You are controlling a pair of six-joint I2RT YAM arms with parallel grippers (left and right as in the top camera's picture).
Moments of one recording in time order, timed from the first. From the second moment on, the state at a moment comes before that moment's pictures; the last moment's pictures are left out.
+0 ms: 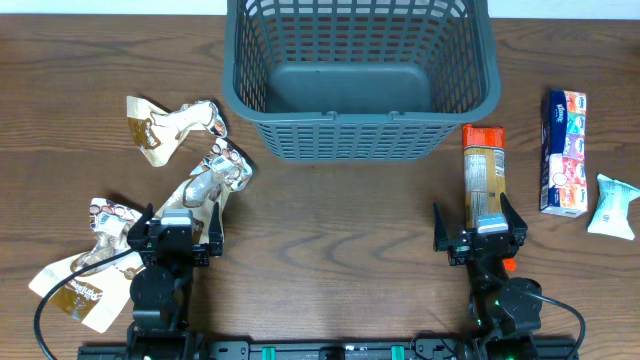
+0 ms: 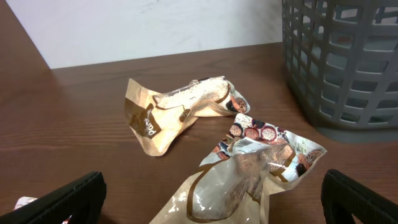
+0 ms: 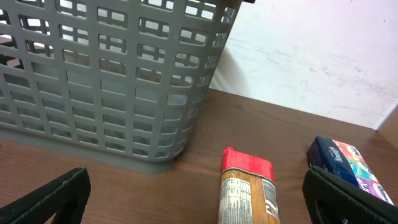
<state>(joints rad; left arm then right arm) -0.05 0.14 0.02 -0.11 -0.10 0.12 0.14 0.01 0.01 -0.07 0.06 -0.19</state>
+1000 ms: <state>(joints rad) -0.05 0.14 0.02 -0.11 -0.10 -0.07 0.12 0.01 0.02 -0.08 0.06 0.03</state>
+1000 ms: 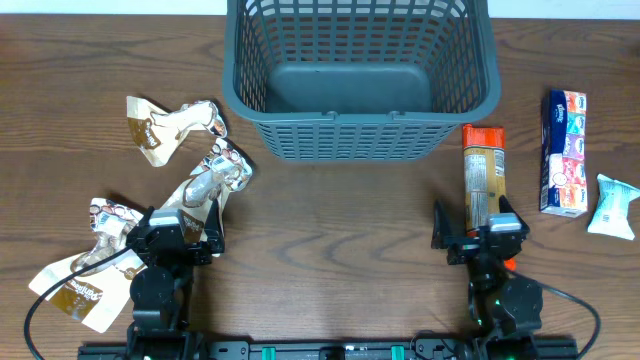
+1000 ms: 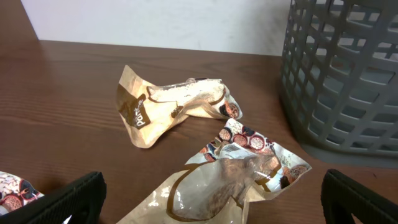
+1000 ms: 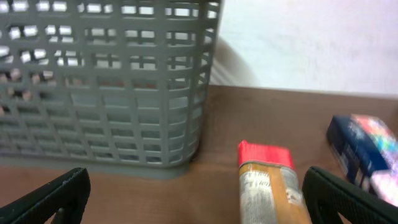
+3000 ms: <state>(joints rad) -0.05 0.14 0.02 -0.09 -0.14 -0.07 -0.22 1.76 1.21 -0.87 -0.05 -0.09</state>
